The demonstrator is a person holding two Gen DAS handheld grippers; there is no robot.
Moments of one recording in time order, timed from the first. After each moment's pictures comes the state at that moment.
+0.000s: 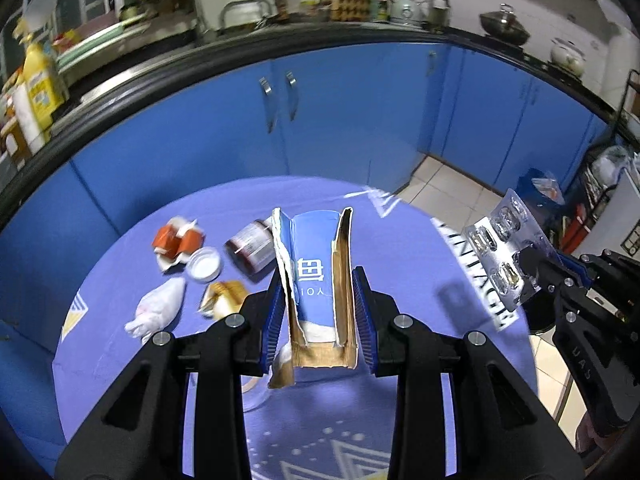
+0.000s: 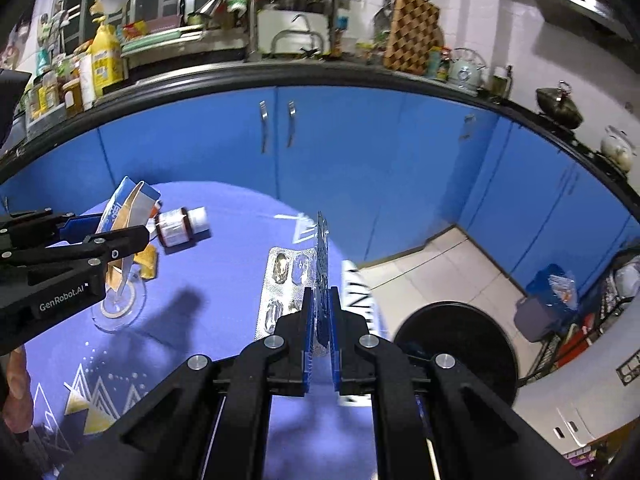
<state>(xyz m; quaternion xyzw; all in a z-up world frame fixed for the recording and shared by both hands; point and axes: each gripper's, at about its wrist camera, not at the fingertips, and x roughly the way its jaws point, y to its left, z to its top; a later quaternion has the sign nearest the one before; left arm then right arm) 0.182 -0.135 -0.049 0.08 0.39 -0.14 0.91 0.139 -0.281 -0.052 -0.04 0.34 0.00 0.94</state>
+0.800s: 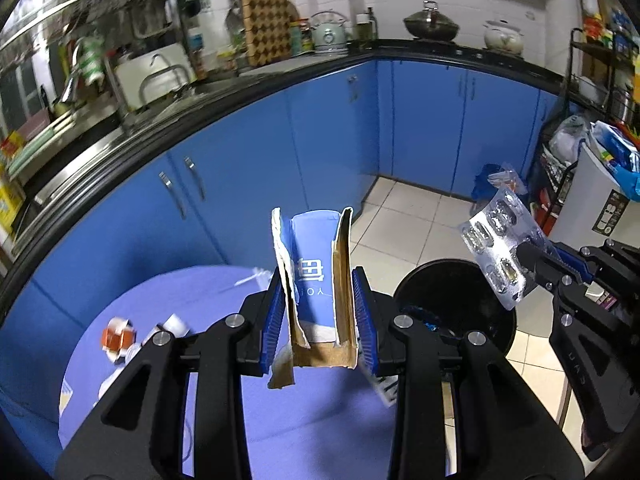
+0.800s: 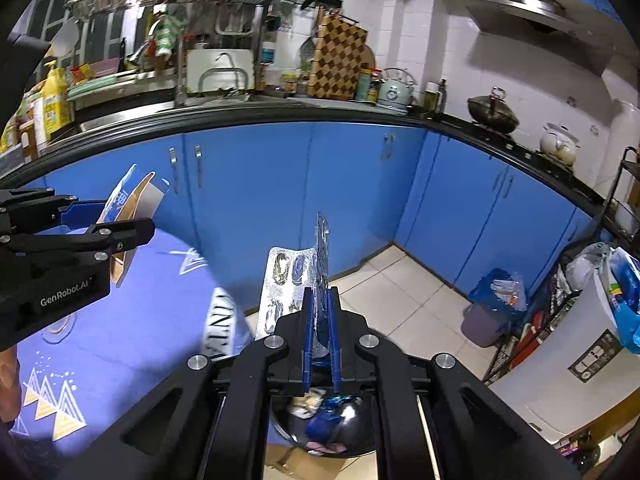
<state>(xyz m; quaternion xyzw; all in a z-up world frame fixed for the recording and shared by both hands) 0.177 -0.283 0.001 0.15 0.32 -0.21 0.91 0.108 -0.404 -0.013 -0.03 0.29 -0.09 0.95</state>
